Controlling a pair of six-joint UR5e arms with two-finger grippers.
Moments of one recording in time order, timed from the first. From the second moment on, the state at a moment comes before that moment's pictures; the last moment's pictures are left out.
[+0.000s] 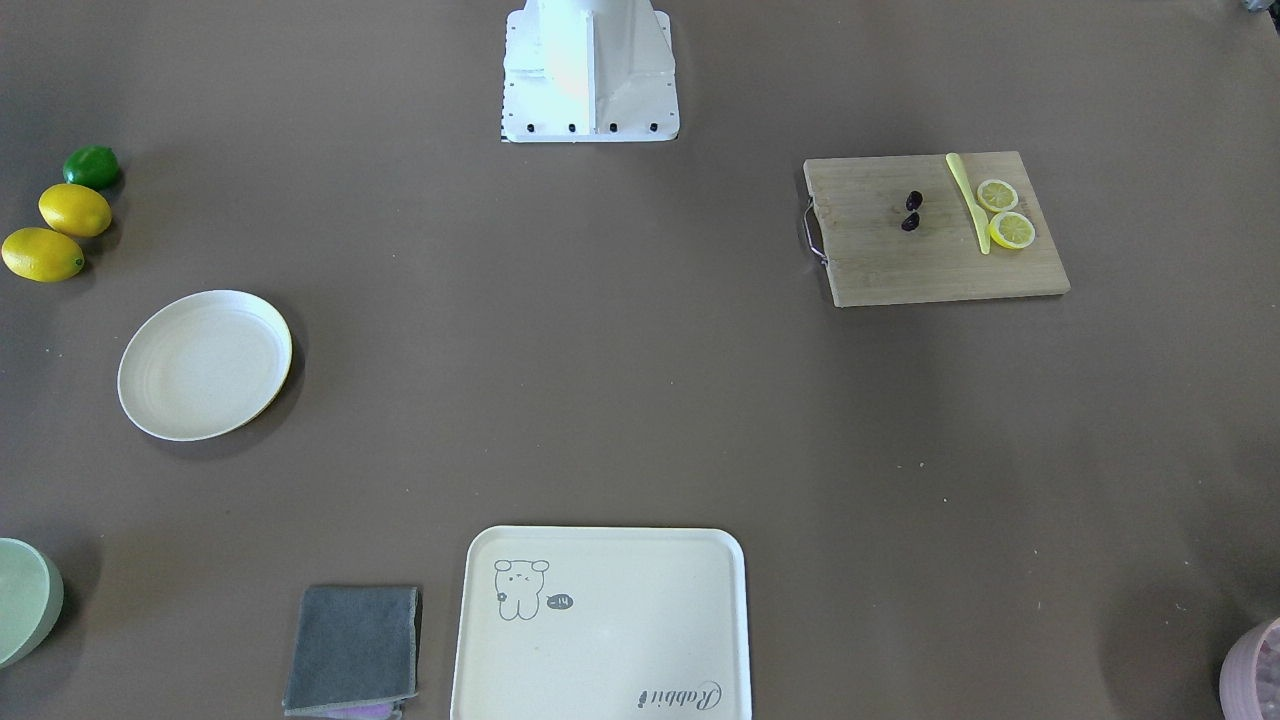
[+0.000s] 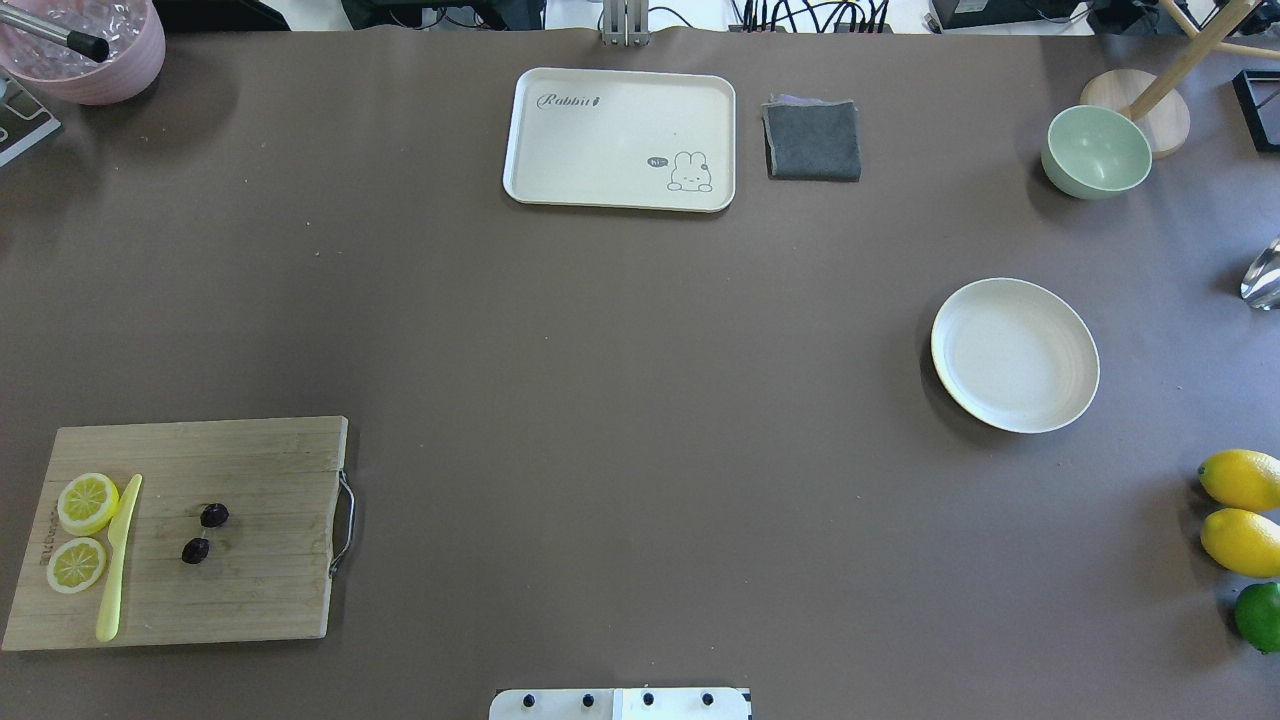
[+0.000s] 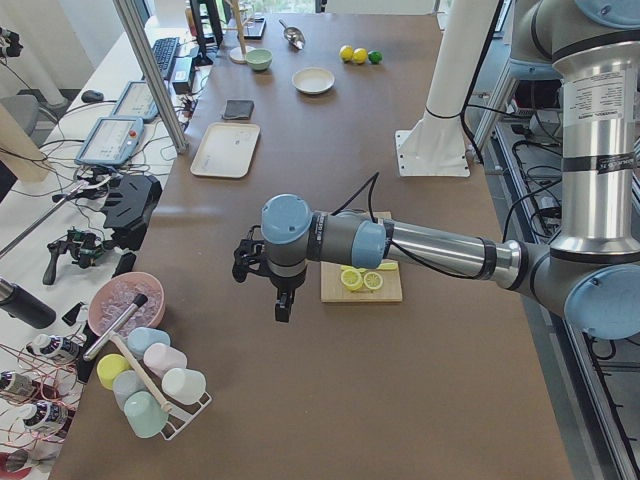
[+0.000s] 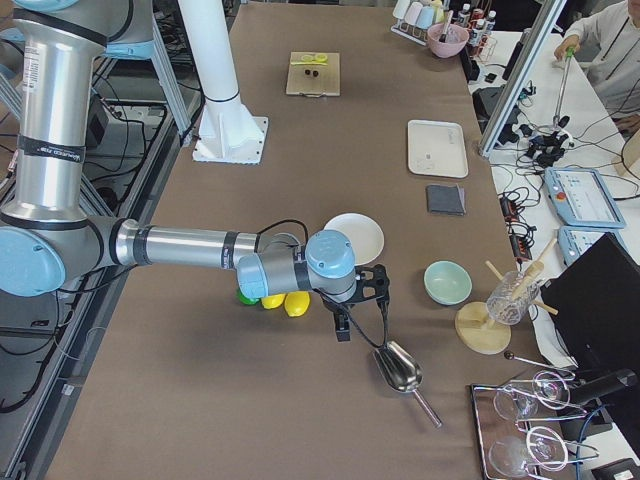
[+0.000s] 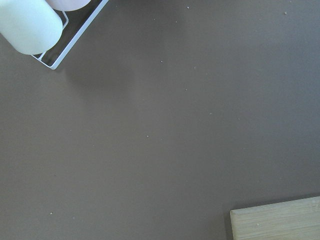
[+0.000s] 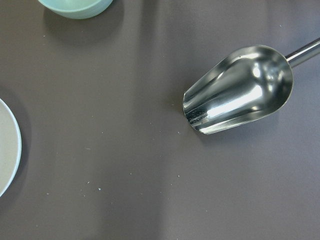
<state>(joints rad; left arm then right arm) -1.56 -1.48 -1.84 -1.54 -2.41 -0.03 1.55 -1.75 1.71 -1.31 2.41 0.08</state>
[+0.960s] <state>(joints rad) -1.55 -1.48 -1.85 -1.56 -2.41 -0.03 1.55 -1.75 1.72 -1.31 2.42 0.08</state>
